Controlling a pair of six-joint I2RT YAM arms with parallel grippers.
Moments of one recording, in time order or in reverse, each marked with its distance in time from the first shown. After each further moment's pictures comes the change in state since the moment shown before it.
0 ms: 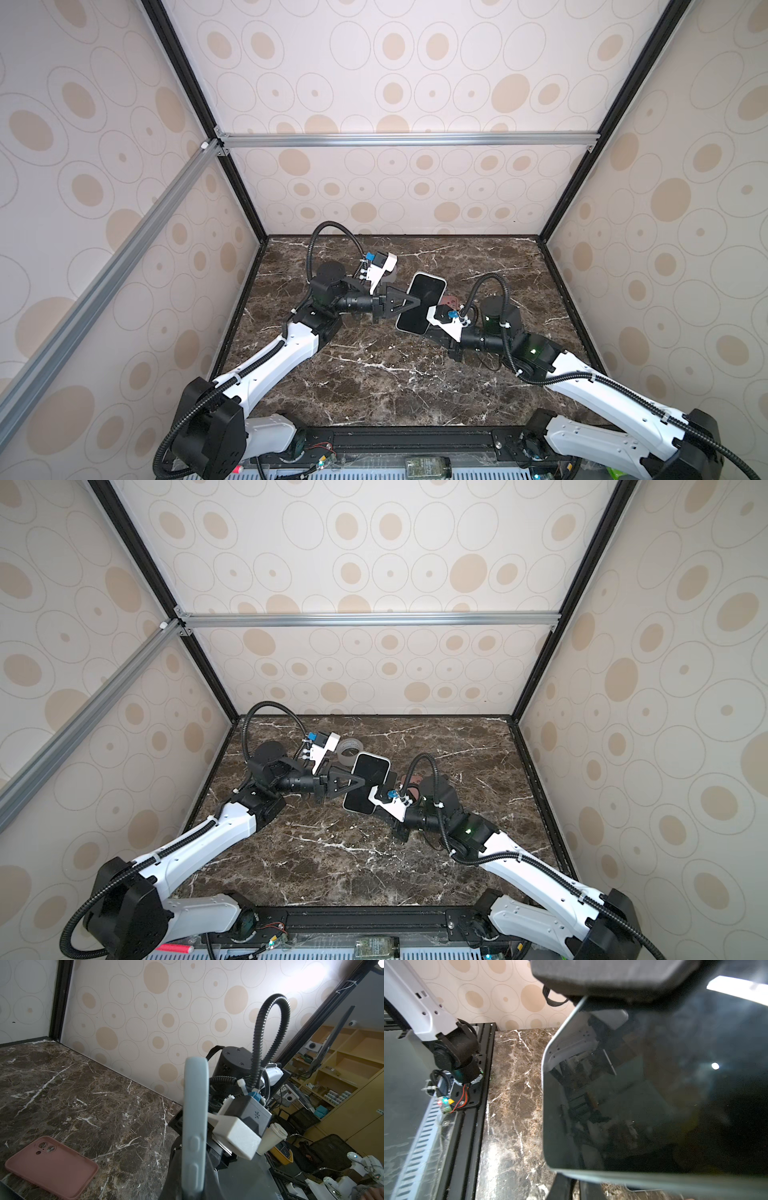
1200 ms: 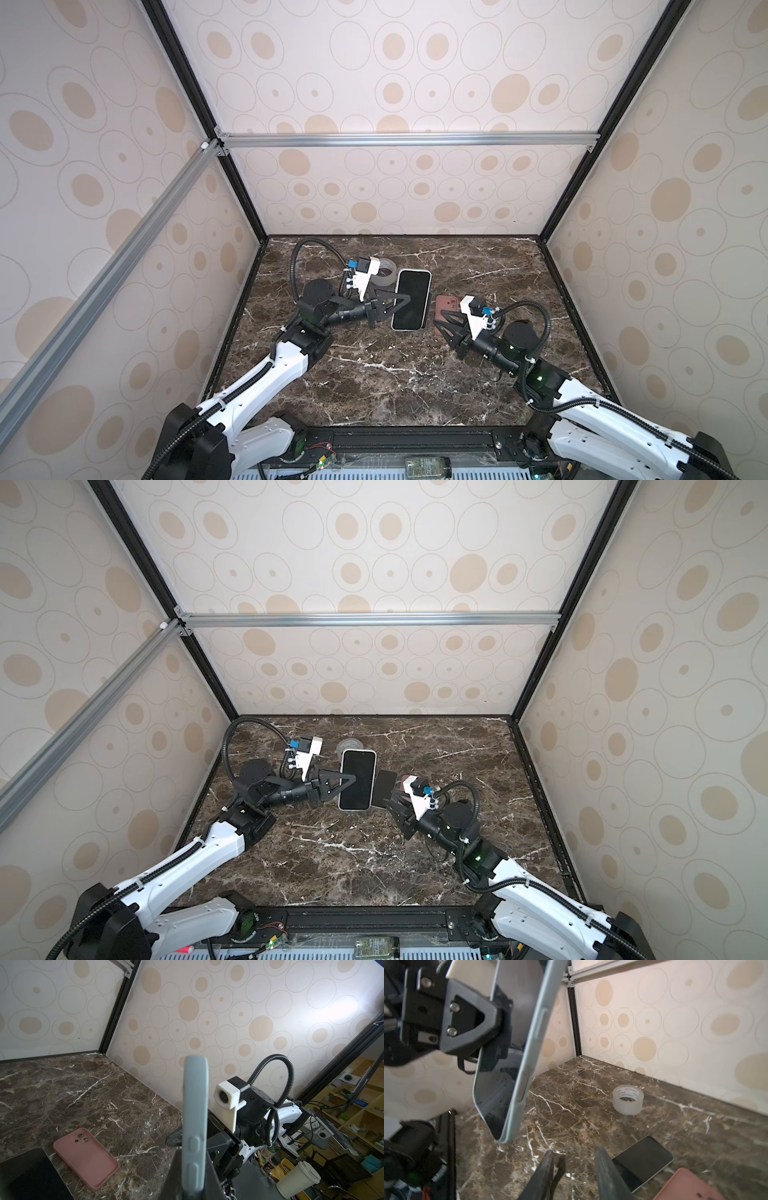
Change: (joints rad) left arm 0.013 -0.152 -0.181 0.133 -0.266 -0.122; right arm -0.005 -0.168 -0.350 0.533 0.275 0.525
